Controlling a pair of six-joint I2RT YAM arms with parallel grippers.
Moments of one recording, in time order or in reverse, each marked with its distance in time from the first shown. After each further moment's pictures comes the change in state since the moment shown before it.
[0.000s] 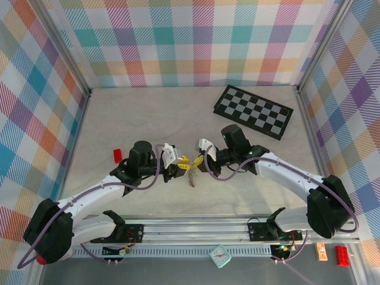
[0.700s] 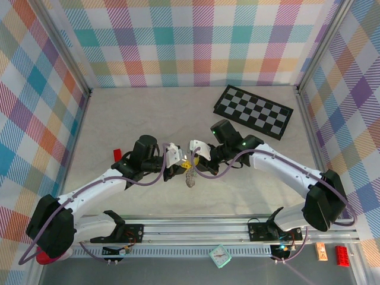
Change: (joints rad) left arm -0.002 0.051 0.104 -0.195 0.040 0.150; right arm 0.075 0.061 0.195 -0.303 0.157 -0.154
